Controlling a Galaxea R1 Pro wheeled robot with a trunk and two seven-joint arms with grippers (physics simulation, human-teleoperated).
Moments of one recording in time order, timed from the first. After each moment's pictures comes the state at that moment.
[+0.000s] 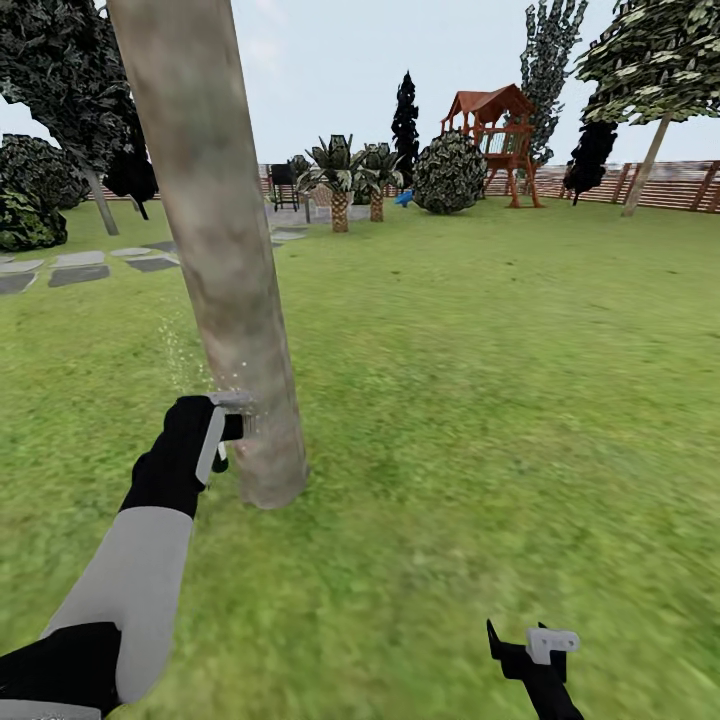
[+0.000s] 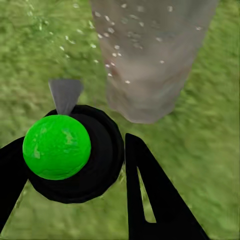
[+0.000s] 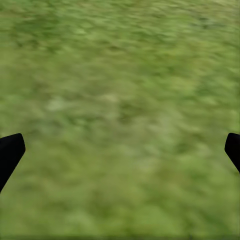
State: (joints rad) left arm -0.94 -0.05 0.14 -1.02 -0.03 1.00 0.26; right arm -0.43 -0.08 -0.17 -0.15 0.09 -0.65 0.04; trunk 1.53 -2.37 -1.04
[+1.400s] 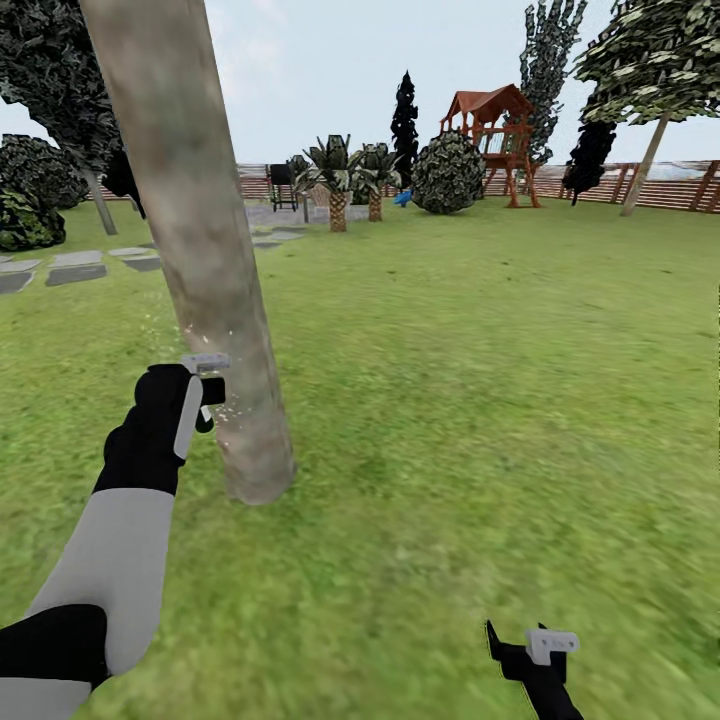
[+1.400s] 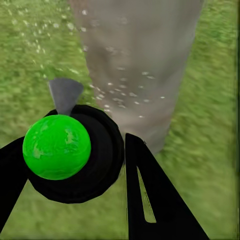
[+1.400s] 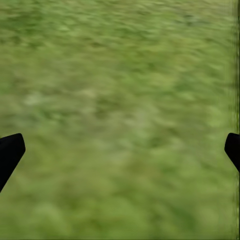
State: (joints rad) left arm -1.00 0.00 0.12 -1.15 -0.02 1.01 0.24; right arm -0.43 -0.08 -0.17 -0.15 0.09 -0.65 0.04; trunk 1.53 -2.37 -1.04
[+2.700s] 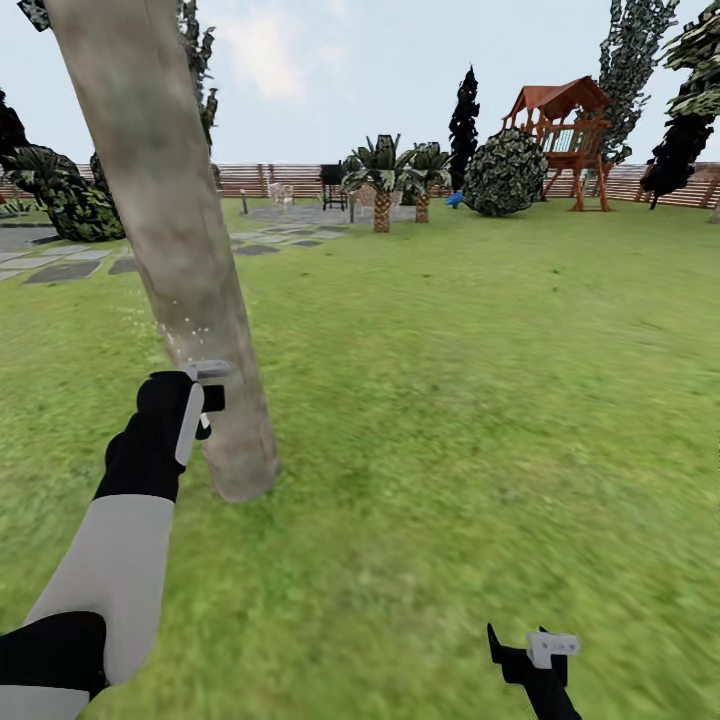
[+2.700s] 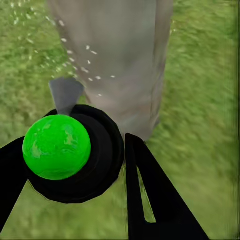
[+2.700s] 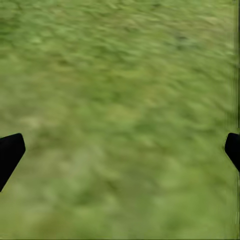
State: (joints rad) left arm -0.98 0.00 0.12 -1.14 -0.03 1.01 0.24; right arm -0.42 -0.08 -0.17 -0.15 0.08 -0.65 0.04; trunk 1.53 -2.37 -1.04
